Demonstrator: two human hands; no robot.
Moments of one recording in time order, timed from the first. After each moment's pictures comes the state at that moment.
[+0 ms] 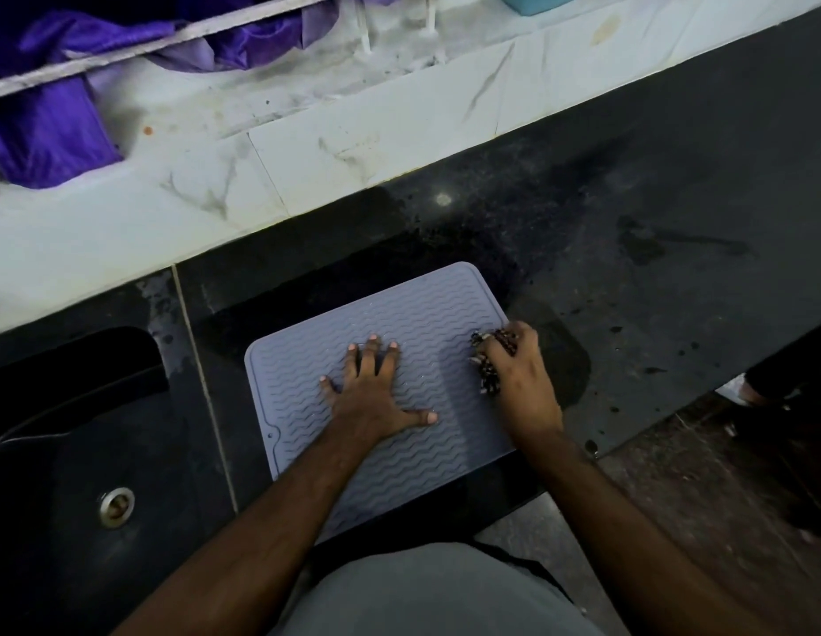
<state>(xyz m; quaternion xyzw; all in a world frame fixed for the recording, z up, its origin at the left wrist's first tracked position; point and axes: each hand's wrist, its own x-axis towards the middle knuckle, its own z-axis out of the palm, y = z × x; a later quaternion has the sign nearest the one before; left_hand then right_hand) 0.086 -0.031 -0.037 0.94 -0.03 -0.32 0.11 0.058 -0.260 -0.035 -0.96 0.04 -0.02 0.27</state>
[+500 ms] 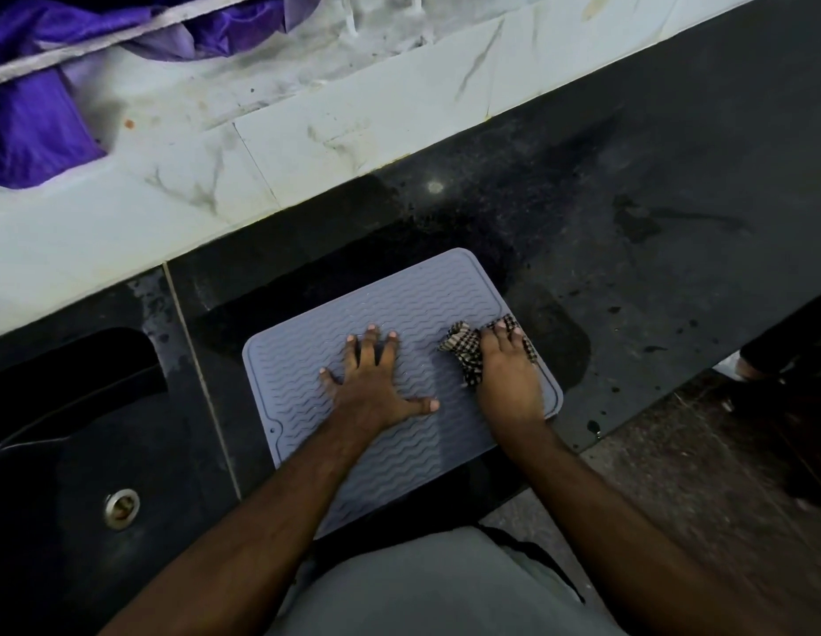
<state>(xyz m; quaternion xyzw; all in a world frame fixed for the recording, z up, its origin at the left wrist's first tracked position) 0.088 -0.034 -0.034 0.94 -0.03 -0.33 0.11 0.058 -0.230 -0.036 -0.98 0.08 0.04 0.19</state>
